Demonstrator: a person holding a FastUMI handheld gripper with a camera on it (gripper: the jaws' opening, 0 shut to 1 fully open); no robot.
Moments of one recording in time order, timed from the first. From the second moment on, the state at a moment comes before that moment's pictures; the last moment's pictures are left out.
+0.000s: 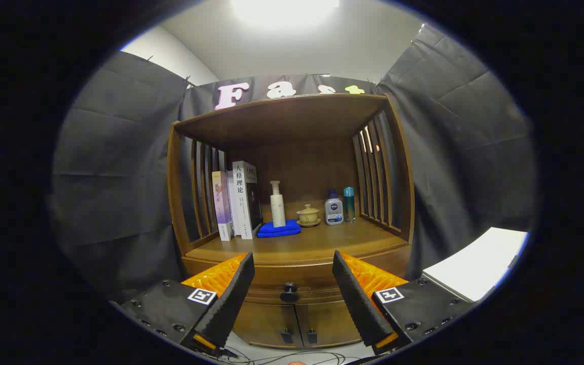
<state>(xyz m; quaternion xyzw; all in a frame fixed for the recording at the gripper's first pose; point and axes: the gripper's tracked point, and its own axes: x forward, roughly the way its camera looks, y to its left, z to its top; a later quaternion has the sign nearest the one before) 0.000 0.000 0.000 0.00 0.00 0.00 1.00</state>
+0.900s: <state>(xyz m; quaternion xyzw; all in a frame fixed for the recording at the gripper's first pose) -0.003 0.007 0.001 -0.01 -0.01 0.01 1.00</state>
